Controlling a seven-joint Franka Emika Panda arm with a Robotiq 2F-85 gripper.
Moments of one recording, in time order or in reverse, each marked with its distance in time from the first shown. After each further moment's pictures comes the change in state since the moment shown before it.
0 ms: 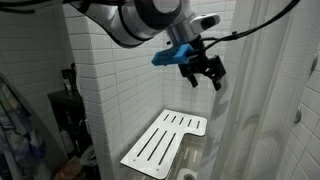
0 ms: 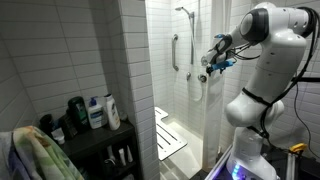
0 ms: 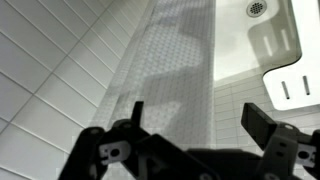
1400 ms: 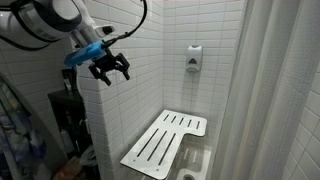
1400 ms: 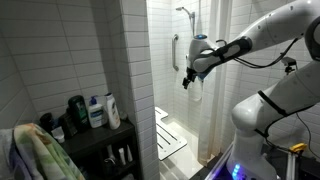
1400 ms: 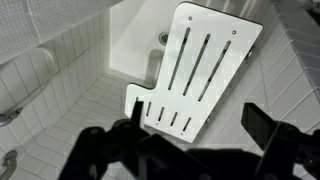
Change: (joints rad) arm 0.356 -0.499 0.286 -0.426 0.013 -0.159 -0.215
